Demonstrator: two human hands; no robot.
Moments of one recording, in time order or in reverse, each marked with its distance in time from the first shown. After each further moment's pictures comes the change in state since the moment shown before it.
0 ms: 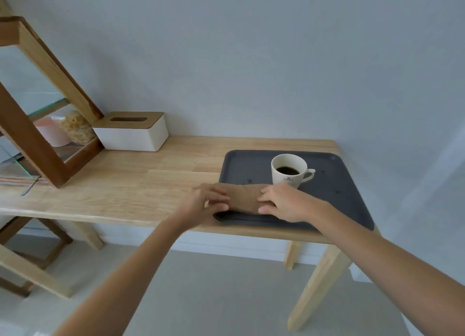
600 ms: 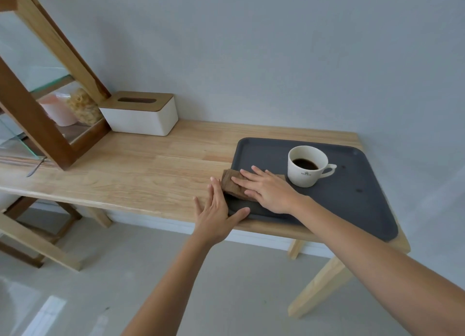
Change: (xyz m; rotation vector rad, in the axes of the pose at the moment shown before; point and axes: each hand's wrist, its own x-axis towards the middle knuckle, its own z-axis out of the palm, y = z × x) left_hand -0.016 0.011 0.053 0.076 -0.025 -0.476; right_hand 0.078 -0.009 0.040 -0.096 0.077 -0.154
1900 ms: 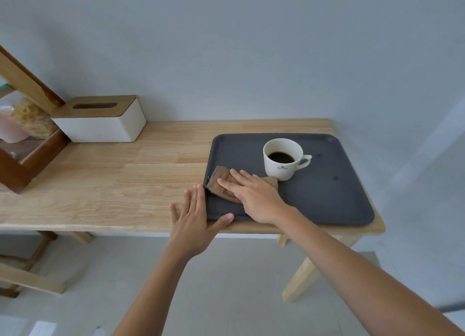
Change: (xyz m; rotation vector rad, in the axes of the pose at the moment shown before) left_hand -0.001 -0.003 0.000 0.227 -0.034 0.043; right_hand -0.027 -0.010 0.011 0.072 0.090 0.174
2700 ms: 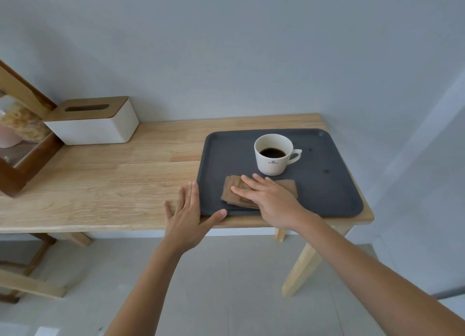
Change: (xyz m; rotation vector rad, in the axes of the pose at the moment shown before) left_hand 0.003 -0.002 0.001 0.001 -0.015 0.025; right_hand -0.049 0.025 -0.002 0.007 0.056 0.011
